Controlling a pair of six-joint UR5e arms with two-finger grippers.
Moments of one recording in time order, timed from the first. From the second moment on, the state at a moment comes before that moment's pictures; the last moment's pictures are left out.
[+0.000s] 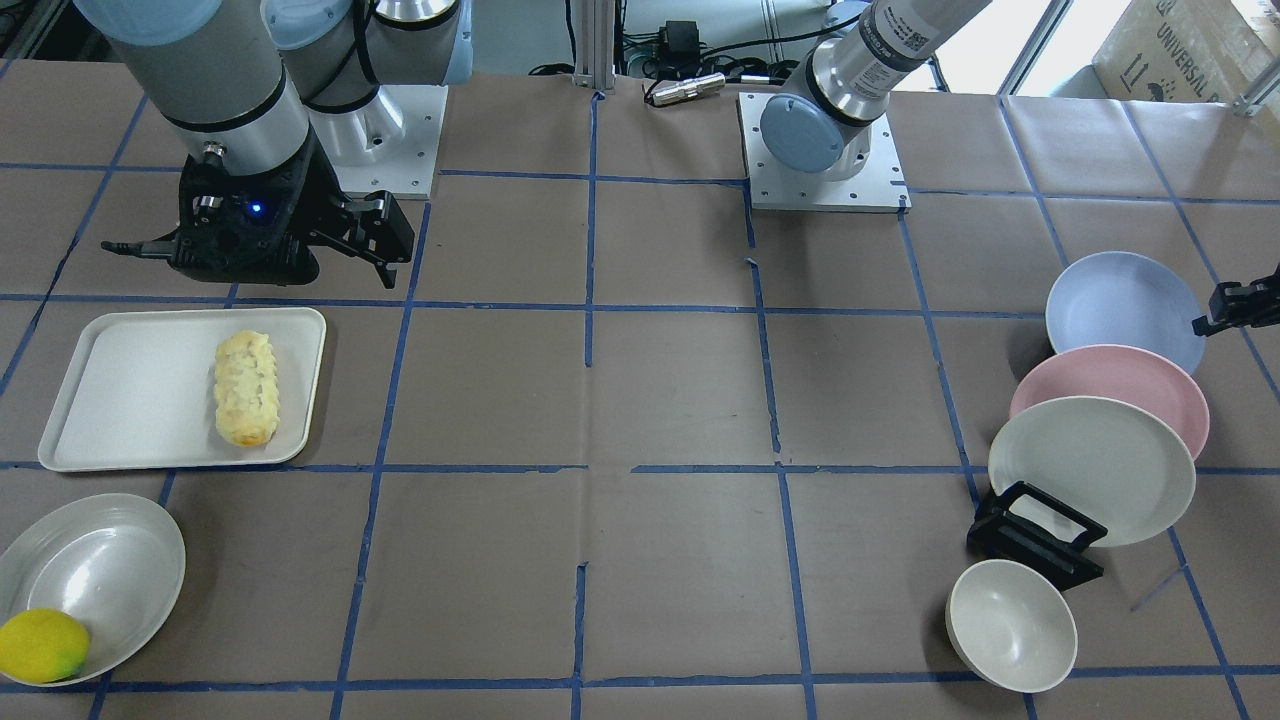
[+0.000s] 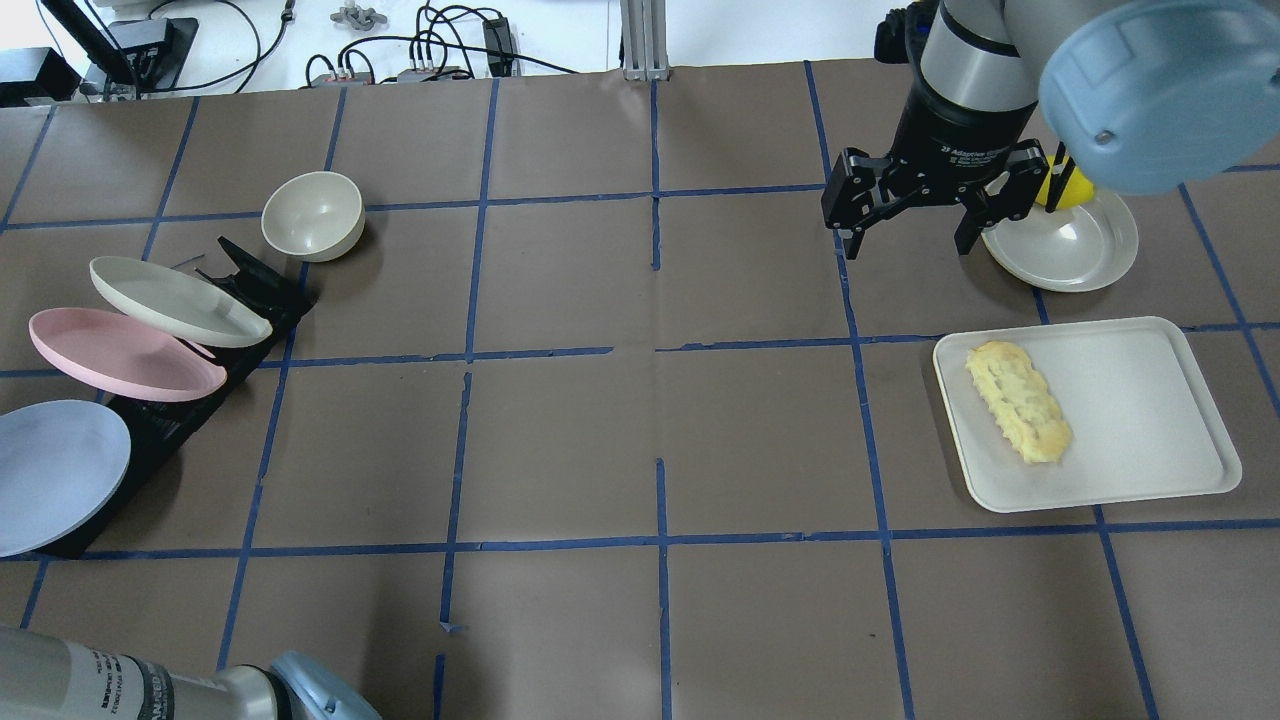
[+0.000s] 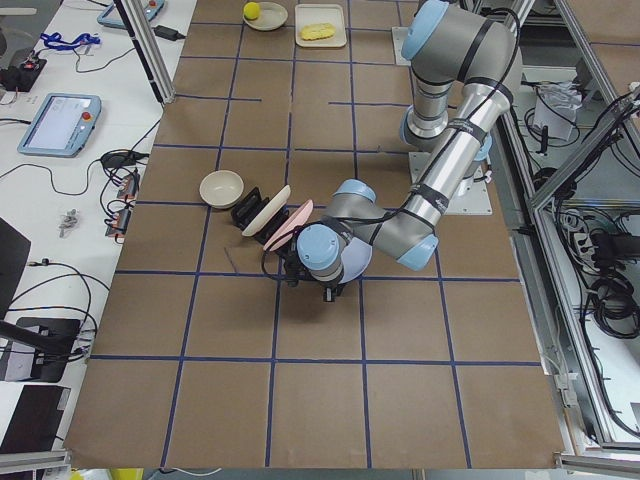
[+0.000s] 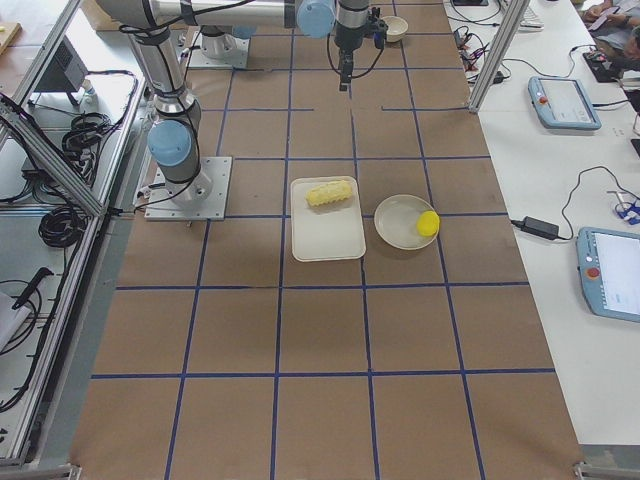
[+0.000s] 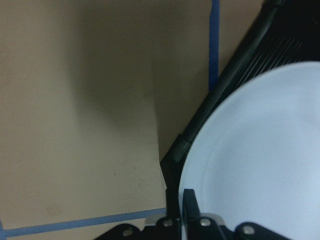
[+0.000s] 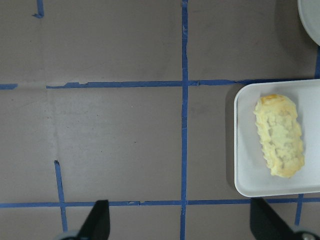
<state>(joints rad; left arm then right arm) -0.57 -1.97 -1.62 -1.32 1.63 1.05 1.62 -1.51 1.57 -1.56 -1.57 0.06</state>
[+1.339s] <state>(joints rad) -0.59 -1.57 -1.63 -1.51 1.80 1.20 1.62 -1.51 1.57 -1.56 -1.57 0.06</state>
